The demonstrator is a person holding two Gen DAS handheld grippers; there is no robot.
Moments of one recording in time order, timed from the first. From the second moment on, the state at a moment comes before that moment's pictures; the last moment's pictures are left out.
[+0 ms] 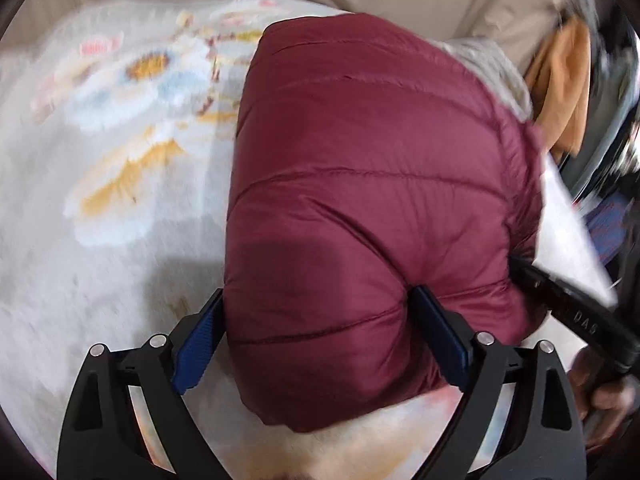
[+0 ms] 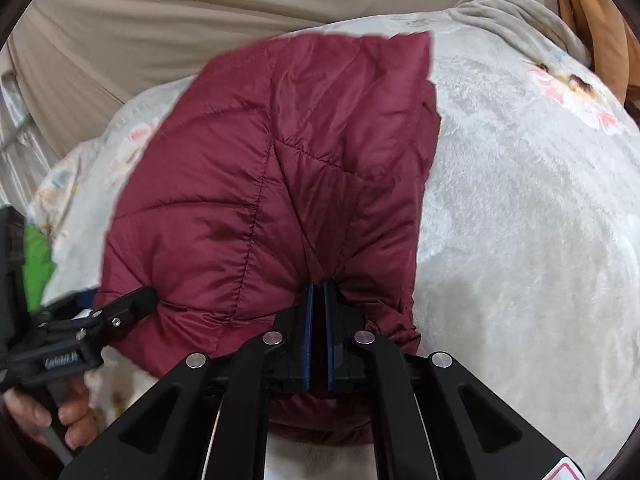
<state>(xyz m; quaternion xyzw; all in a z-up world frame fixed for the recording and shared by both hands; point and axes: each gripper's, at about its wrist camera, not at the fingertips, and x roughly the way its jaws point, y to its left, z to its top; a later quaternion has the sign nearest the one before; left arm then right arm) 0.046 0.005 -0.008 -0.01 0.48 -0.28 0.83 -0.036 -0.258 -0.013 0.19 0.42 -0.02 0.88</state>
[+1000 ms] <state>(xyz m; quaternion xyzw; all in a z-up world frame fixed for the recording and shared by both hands) 0.094 -0.025 0.016 -0.04 0.45 -0.37 0.81 -0.017 -0.304 -0.025 0.33 0.41 0.07 0.85</state>
